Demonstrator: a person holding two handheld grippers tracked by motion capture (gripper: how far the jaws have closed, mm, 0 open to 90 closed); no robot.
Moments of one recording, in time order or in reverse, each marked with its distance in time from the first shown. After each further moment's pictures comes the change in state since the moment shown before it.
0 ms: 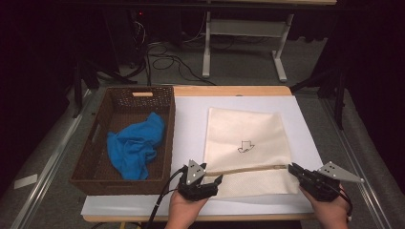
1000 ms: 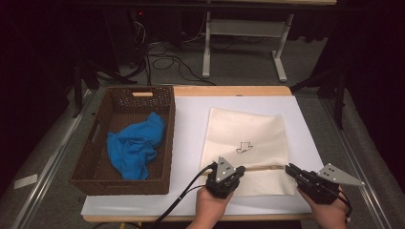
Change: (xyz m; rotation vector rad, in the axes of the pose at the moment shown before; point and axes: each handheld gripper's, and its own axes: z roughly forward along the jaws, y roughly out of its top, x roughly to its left) left arm -0.054 0.029 0.045 -0.035 -0.125 0.030; right arm 0.014 0.006 -0.006 -0.049 0.056 -0.050
